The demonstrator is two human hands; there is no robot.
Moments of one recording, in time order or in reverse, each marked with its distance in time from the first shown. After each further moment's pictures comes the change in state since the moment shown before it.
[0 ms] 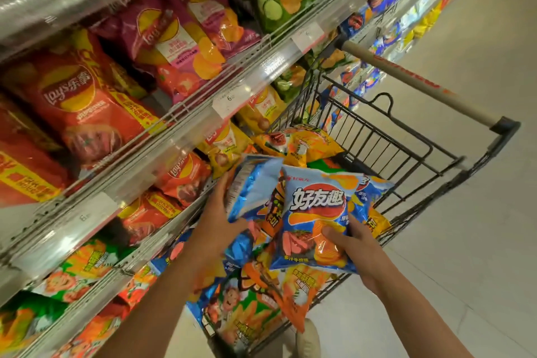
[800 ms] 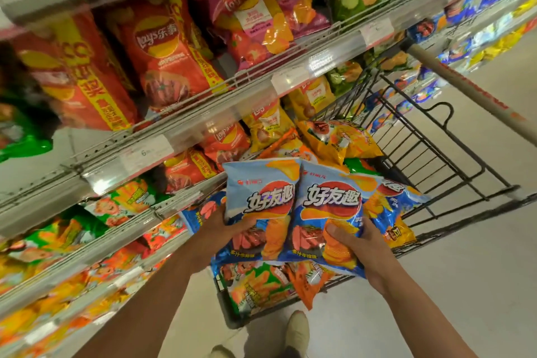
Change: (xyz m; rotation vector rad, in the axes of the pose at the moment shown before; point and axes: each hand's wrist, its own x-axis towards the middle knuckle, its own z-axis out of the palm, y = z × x) left_hand -0.068 -0.069 -0.013 -0.395 0.032 -0.256; right_hand -0.002 0.009 0.019 -0.146 -0.118 -0.009
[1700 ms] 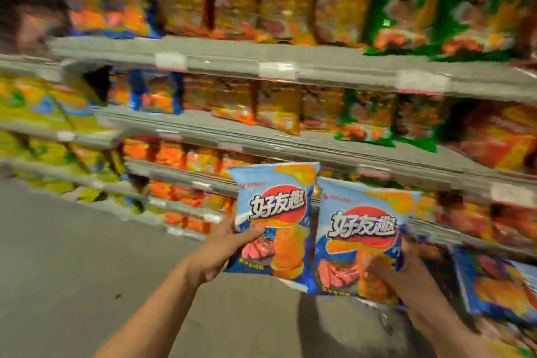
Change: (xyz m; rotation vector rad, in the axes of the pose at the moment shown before) left_hand -0.495 -0.270 -0.317 -0.556 0.595 0.398; right_hand -0.287 0.112 0.419 -0.517 -0.773 -0.350
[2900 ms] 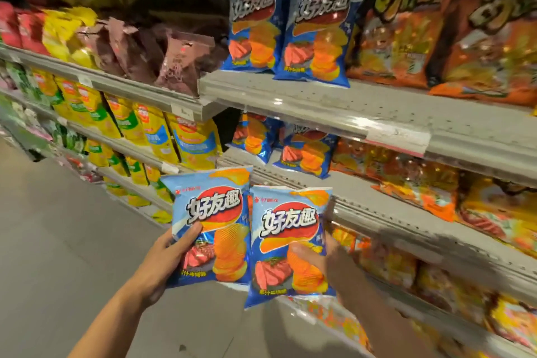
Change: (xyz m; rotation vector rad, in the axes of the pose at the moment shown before) left_hand 0.044 0.094 -0.519 -0.083 0.552 0.086; right_hand 0.277 -0.082 0.544 0.000 -0.449 -0.033
